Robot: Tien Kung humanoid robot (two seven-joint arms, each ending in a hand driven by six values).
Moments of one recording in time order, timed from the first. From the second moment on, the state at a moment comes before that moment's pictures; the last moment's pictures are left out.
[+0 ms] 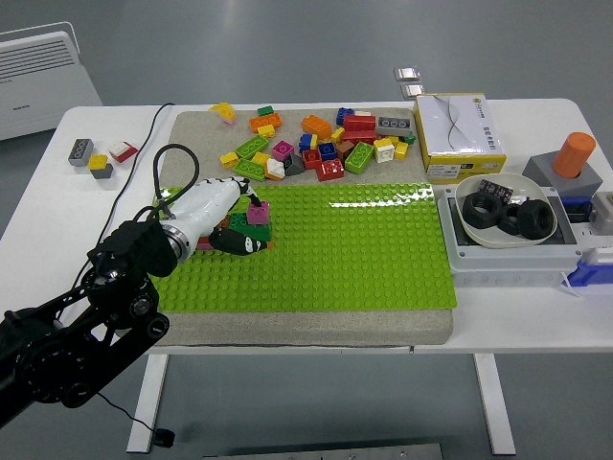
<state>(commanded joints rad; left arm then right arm) -0.58 0.27 -0.72 -1.40 1.93 -0.04 0.46 0.11 -0.11 2.06 0.18 -2.14 -0.01 -0.16</state>
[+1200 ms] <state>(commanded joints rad) -0.56 0.26 -0.72 -1.40 1.92 -0.04 0.47 0.10 -0.10 2.05 0.18 -2.13 -0.01 -0.16</state>
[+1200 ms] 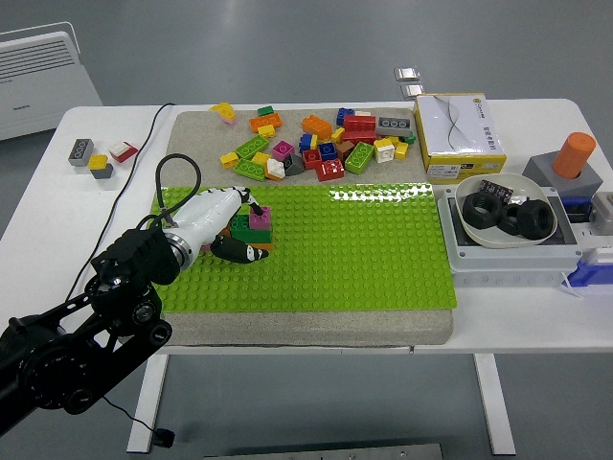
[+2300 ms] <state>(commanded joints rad) -0.34 0.32 -1.00 -1.65 1.94 0.09 0.39 0.10 -0.08 2.07 0.18 -2.15 -0.01 -0.17</state>
